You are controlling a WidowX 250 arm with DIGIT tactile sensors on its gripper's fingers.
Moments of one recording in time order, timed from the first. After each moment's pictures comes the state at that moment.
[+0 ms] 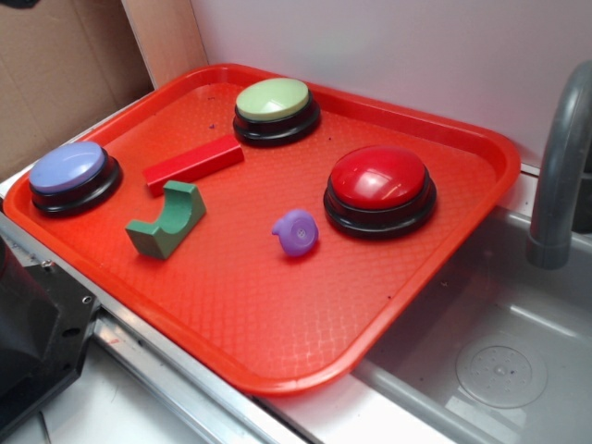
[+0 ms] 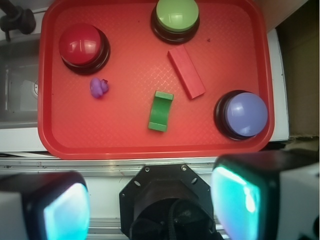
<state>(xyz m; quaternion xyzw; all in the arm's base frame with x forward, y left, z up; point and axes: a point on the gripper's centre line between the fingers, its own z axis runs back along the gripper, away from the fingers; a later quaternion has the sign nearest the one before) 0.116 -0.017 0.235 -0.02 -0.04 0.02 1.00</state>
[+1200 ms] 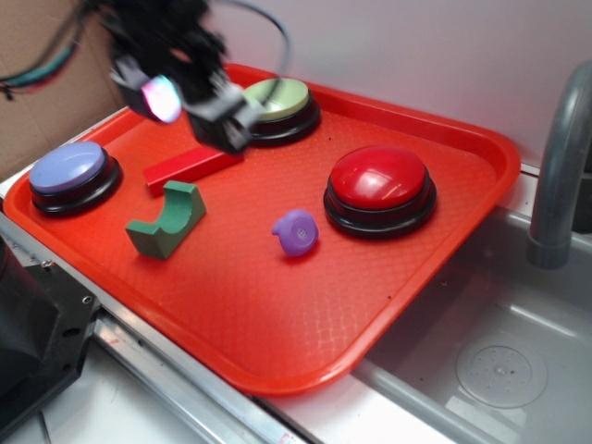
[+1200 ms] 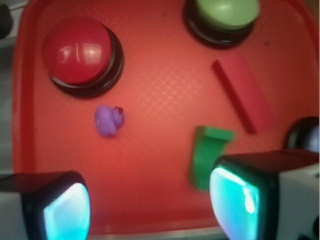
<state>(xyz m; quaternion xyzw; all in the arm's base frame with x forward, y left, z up) 0.190 -0.065 0.109 -0.01 -0.03 0.04 1.00</state>
